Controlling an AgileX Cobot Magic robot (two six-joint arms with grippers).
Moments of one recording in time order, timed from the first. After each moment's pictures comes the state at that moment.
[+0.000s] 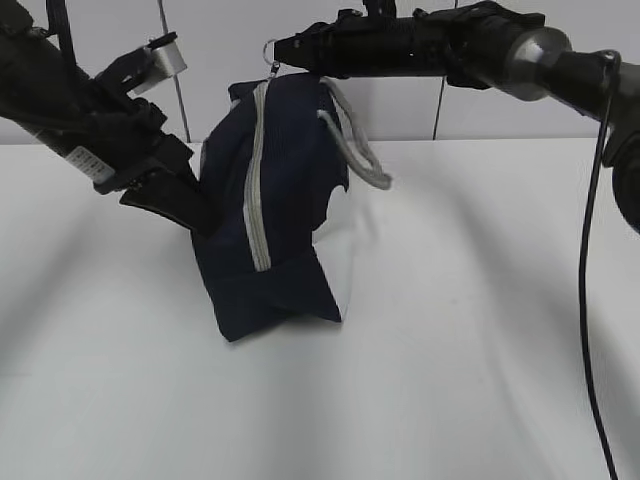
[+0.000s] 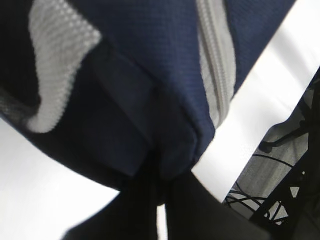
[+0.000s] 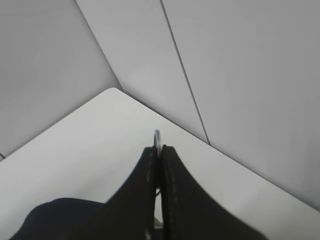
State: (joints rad) left arm -0.24 1.78 -1.35 -0.70 1.13 0.71; right arm 0.18 2.52 -2.33 -1.72 -0.70 1.86
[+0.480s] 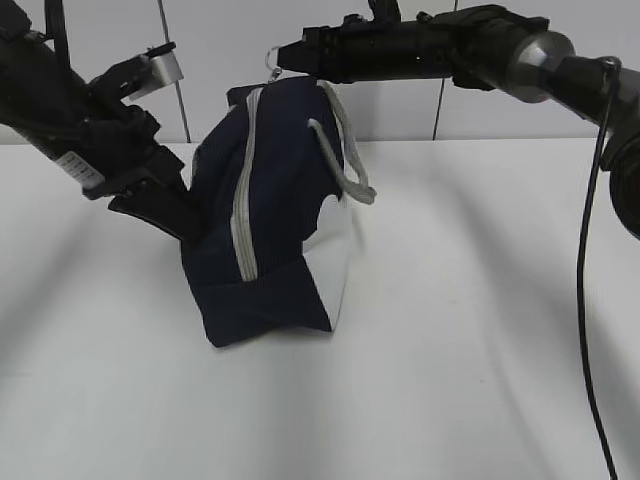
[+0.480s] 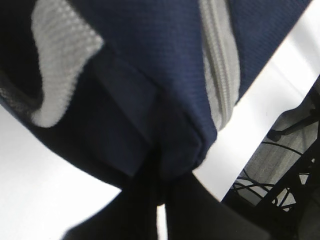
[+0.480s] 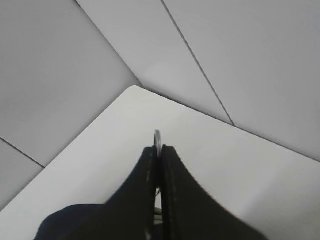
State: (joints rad) left arm -0.24 1.77 -1.35 -0.63 1.15 0.68; right arm 0.16 2.56 -2.38 -1.76 -0.76 2.06
